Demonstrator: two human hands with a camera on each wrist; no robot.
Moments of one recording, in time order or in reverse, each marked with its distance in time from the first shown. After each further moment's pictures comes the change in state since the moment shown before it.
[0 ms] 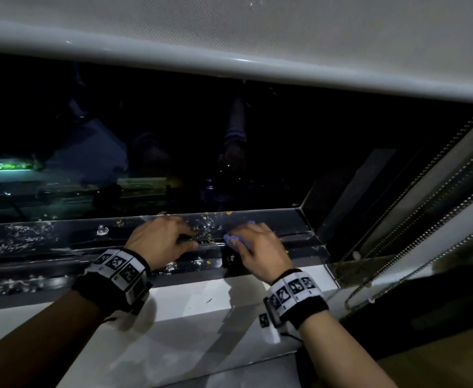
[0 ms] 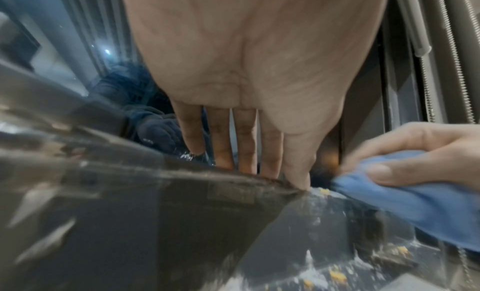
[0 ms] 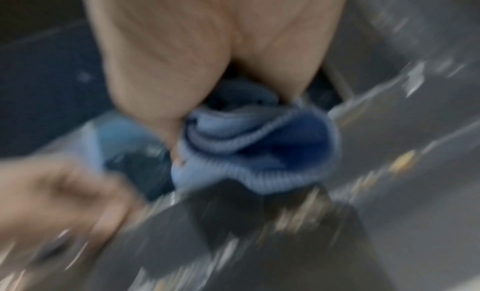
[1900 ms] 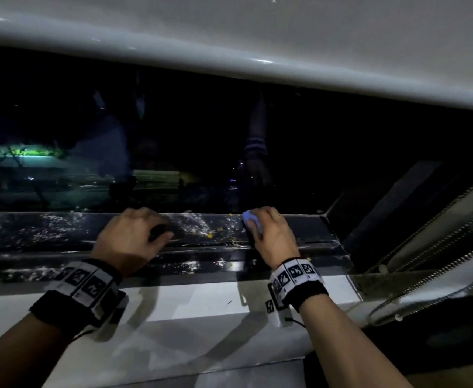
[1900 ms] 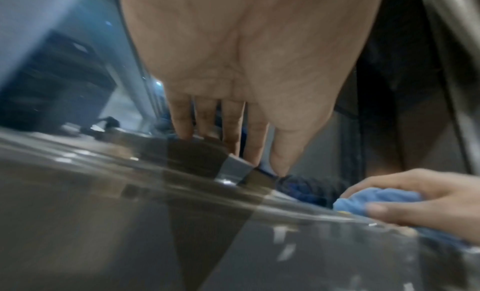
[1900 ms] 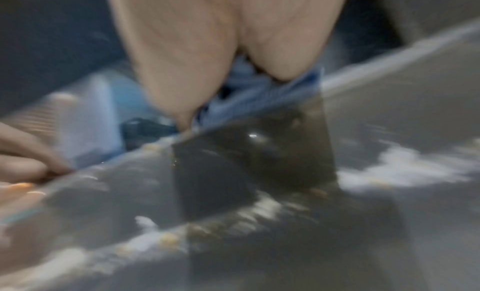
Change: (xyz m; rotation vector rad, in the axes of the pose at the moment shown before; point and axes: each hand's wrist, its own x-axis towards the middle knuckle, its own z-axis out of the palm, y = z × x) left_hand -0.047 -0.070 -0.012 0.006 0.240 -0.159; right_hand 0.049 -0.005 0.024 -0.086 0.025 0.242
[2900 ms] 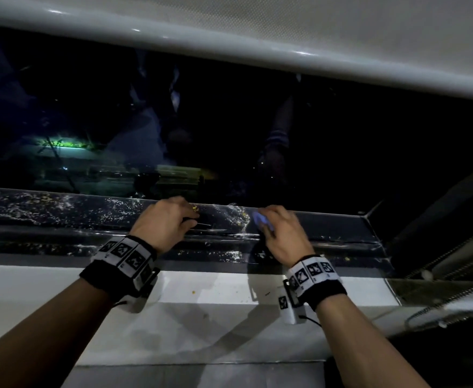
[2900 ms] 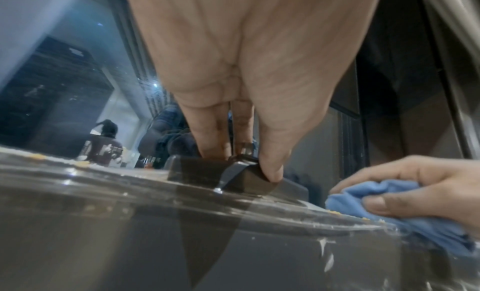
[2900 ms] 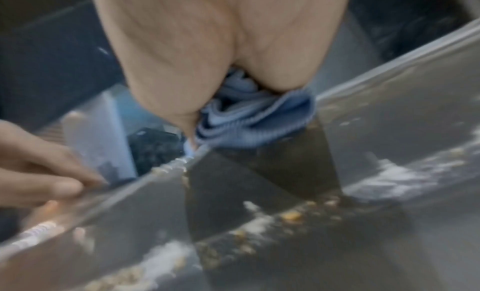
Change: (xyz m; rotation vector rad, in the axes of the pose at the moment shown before) left_hand -0.013 -0.041 -0.015 -0.089 -0.017 0.017; right_hand -0.007 -0.056 0.024 0.105 -0.106 -0.177
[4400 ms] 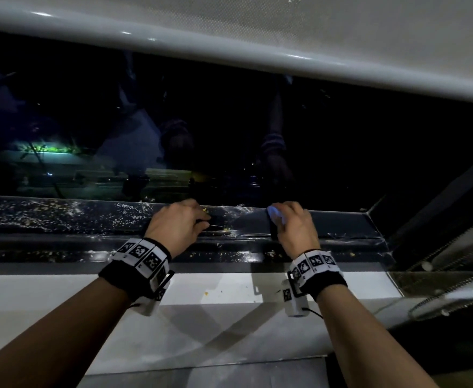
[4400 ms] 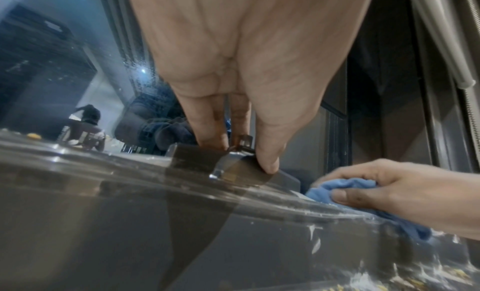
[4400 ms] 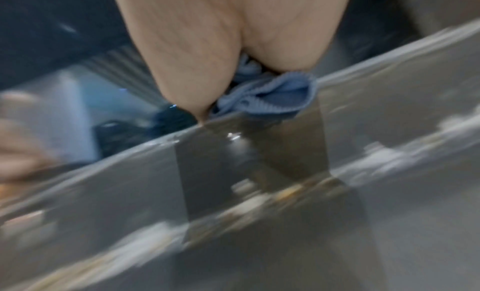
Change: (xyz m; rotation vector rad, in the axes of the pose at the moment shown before) left_hand -0.001 -0.003 -0.003 0.027 -0.032 -0.005; right_hand 0.007 -0.004 0.009 -0.123 0.153 0.214
